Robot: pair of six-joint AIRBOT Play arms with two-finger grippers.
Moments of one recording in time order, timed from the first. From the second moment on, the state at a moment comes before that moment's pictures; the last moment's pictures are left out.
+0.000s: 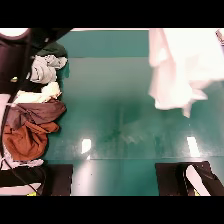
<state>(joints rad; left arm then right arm) -0.70 -1.43 1.99 0.51 -0.42 -1.65 -0.46 -0.77 1.14 -0.65 0.75 1.40</state>
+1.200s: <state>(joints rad) -0.29 -1.47 1.45 1.25 -1.20 -1.80 -0.10 -0.87 1.18 -1.25 1.30 1.49</state>
